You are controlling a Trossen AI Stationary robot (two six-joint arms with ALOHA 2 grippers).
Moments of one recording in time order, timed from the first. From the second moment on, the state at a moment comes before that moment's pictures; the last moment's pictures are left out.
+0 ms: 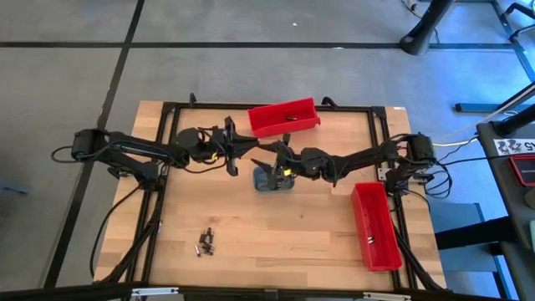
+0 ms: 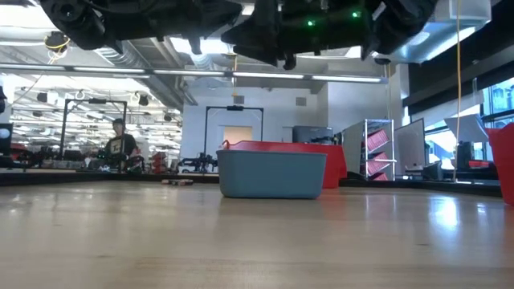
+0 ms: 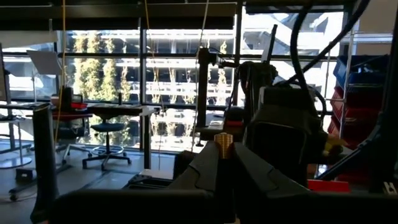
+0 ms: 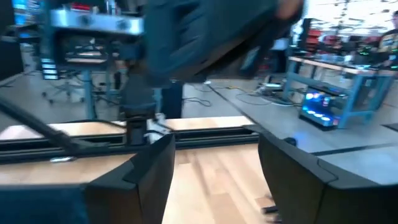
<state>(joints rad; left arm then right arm) 0.13 1.27 0.54 0.98 -0.02 -0.02 0.04 1.74 0.96 0.83 0.30 -0.08</state>
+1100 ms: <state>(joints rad) 0.07 1.27 0.55 0.89 -0.03 0.03 0.04 1.63 1.02 0.60 0.29 -0.17</state>
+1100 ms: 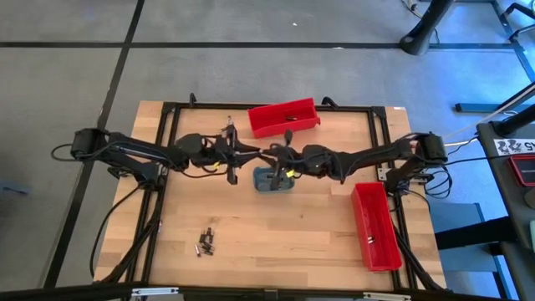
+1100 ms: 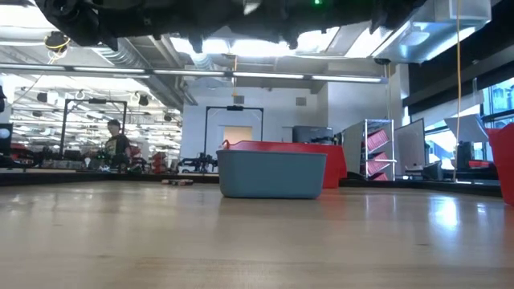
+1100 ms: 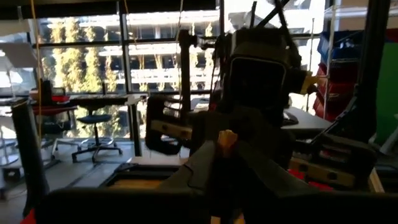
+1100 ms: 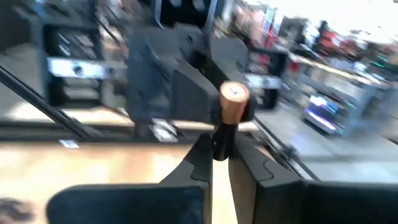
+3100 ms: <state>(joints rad) 0.13 0.53 0.54 -0.53 -0.46 -0.24 -0.52 1.99 1.67 -0.68 -0.11 0.26</state>
